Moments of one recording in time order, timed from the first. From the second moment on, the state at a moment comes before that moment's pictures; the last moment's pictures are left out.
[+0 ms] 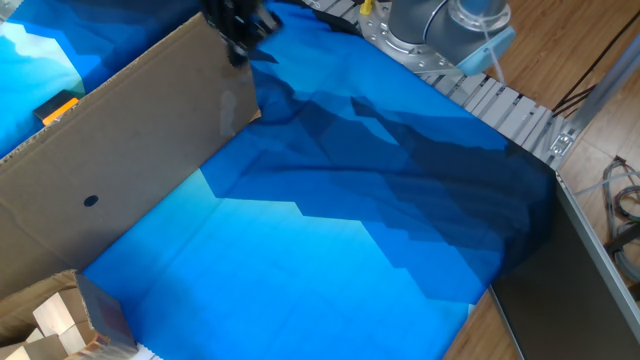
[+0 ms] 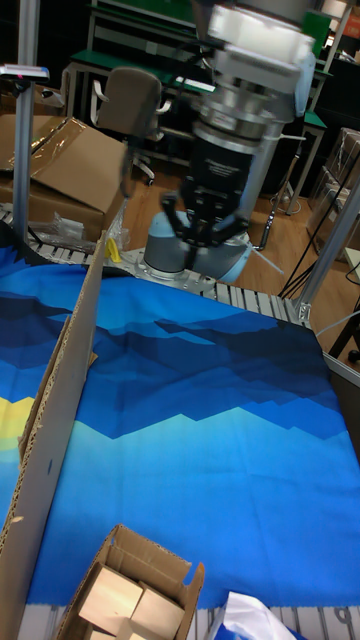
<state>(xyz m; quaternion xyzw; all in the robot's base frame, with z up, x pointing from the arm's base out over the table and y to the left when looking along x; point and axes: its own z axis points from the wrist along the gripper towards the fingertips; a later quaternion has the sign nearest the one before) 0.505 -0.038 0.320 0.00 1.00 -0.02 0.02</state>
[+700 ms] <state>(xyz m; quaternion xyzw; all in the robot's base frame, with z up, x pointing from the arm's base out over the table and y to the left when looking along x) 0.511 -0.122 0.306 -0.06 1.00 -0.03 0.01</state>
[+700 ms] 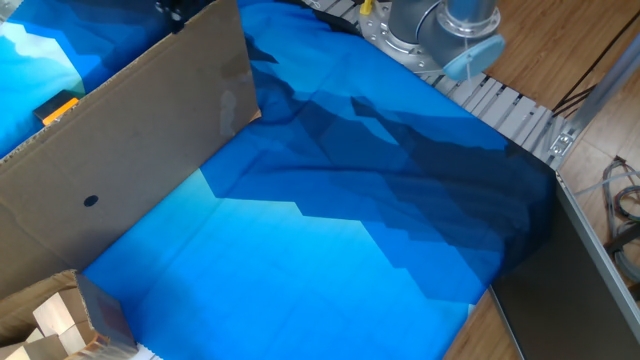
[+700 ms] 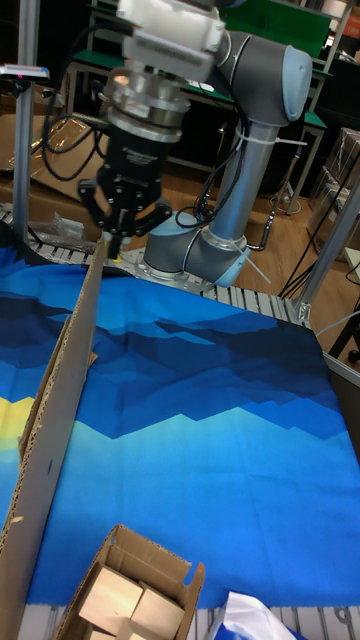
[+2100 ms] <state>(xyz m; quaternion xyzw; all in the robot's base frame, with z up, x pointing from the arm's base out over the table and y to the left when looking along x) 0.515 -0.163 0.299 -0.04 1.00 -0.03 0.00</state>
